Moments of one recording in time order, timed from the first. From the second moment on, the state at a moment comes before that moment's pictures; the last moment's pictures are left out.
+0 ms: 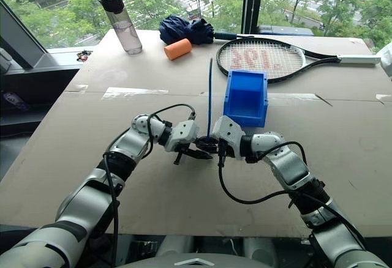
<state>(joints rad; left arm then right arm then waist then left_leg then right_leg) -0.72 0.43 -0.35 0.65 -0.08 -0.19 -1.48 -0.45 -0.40 0.45 -0.04 0.22 0.27 0.87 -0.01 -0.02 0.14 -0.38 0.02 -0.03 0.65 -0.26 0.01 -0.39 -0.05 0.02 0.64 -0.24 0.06</state>
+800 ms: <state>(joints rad) -0.24 0.62 0.00 -0.17 -0.36 0.42 -1.14 -0.49 -0.42 -0.04 -0.46 0.65 0.91 0.61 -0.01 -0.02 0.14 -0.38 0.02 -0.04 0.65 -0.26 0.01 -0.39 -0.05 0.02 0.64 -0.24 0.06</state>
